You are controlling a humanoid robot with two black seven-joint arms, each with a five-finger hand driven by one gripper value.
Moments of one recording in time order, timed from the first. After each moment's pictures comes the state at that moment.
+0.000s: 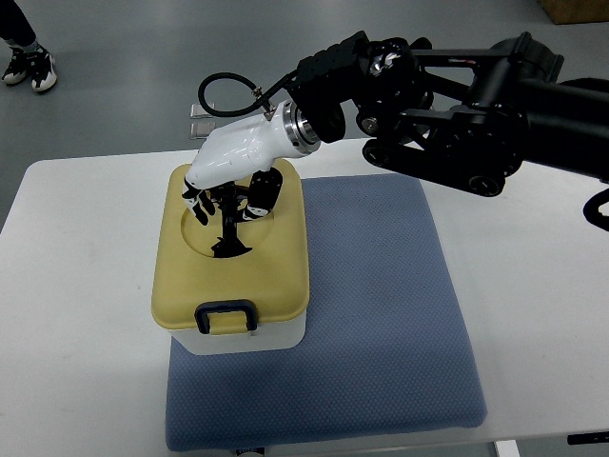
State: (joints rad) left arm 0.03 0.00 -0.02 -0.13 0.02 -0.09 0.05; right arm 1.51 -0.13 0.11 1.09 -1.65 0.42 0.38
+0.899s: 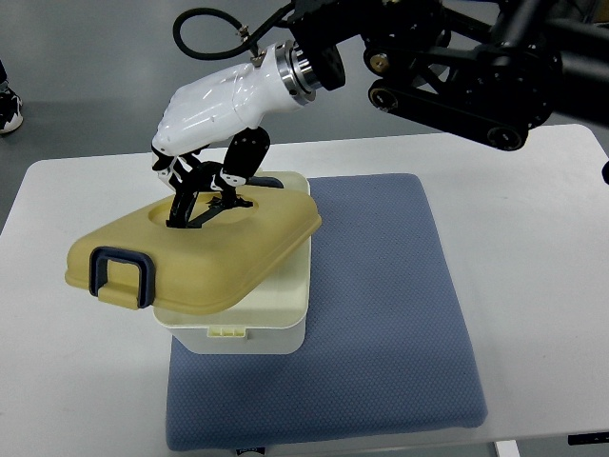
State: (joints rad) left arm 0.03 0.00 -0.02 -0.13 0.02 -0.09 0.05; right arm 1.64 -0.20 0.19 1.10 -1.64 0.43 0.55
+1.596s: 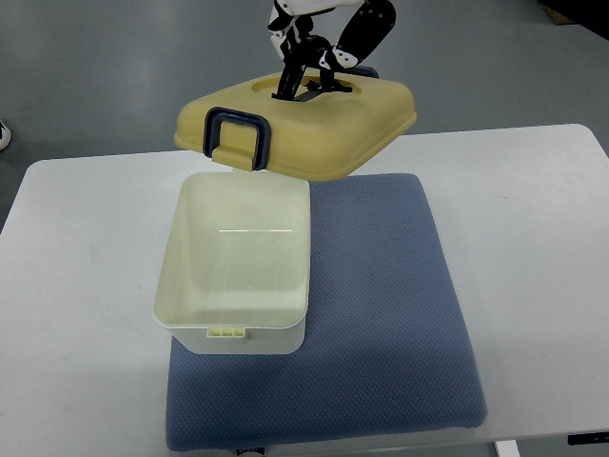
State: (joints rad) left arm 0.03 0.00 -0.02 -0.13 0.02 -0.09 0.05; right arm 1.66 -0.53 0.21 1.10 -1.63 0.45 0.58
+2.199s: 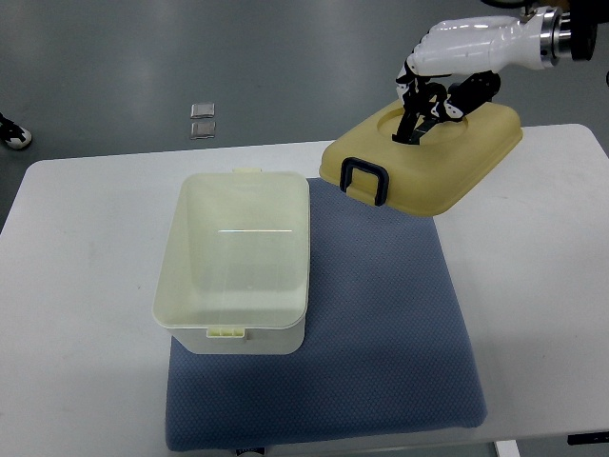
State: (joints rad) left arm 0.03 0.00 -0.02 -0.13 0.02 -0.09 0.05; right arm 1.45 -0.72 0.01 1.08 -1.67 0.15 0.59
